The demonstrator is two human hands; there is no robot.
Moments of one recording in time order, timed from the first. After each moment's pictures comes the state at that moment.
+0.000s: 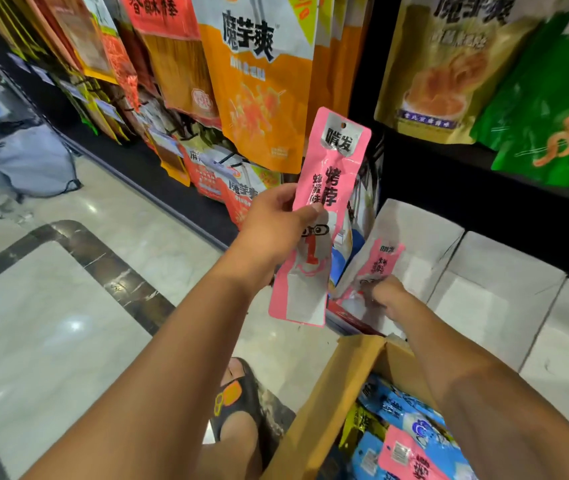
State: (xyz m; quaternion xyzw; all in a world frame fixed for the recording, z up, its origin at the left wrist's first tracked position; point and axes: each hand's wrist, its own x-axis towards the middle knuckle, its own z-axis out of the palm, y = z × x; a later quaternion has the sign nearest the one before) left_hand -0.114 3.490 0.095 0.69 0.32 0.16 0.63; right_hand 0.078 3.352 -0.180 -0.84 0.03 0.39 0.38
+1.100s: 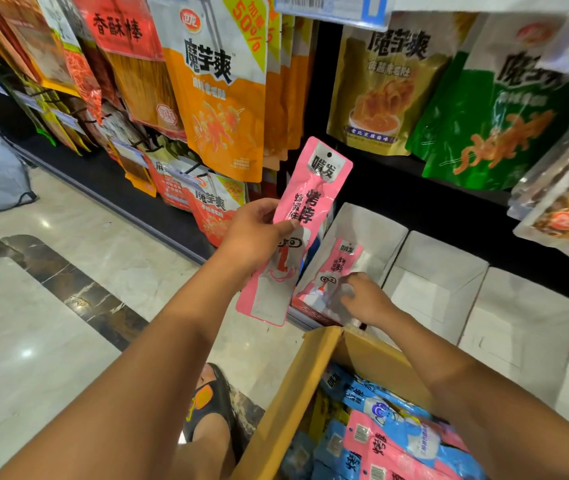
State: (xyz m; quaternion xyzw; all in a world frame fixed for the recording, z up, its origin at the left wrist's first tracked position) left_hand -0.106 3.471 0.089 0.70 0.30 0.14 0.63; right_hand 0.049 3.286 -0.106 -0.90 -0.30 0.28 0.16
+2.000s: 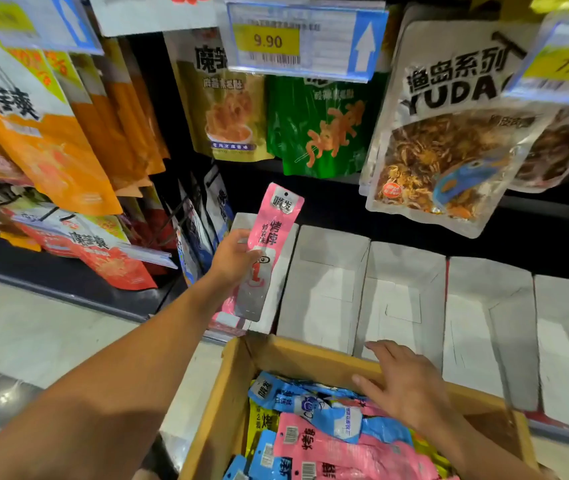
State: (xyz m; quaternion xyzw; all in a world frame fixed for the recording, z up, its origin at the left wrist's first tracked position) left_hand 0.023 3.374 -0.016 0.76 0.26 0.05 0.60; right_hand -0.019 3.014 -0.090 -0.96 -0.24 0.13 0.00
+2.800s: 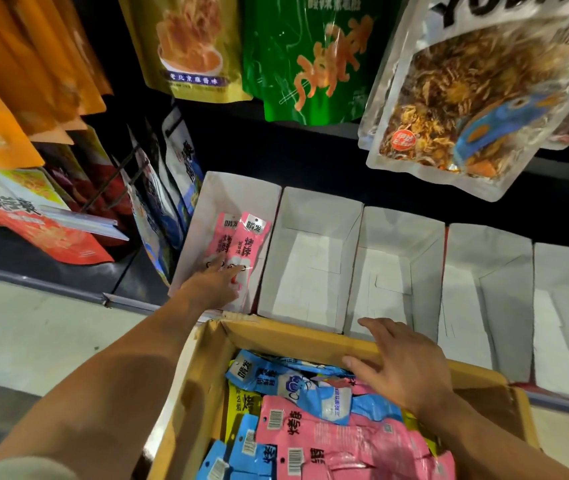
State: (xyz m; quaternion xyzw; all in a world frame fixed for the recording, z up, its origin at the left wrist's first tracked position) left_hand 0.030 3.415 -0.202 0.94 0.11 -0.28 0.15; right_hand -0.018 3.020 -0.101 -0.97 -0.23 0.05 -0.02
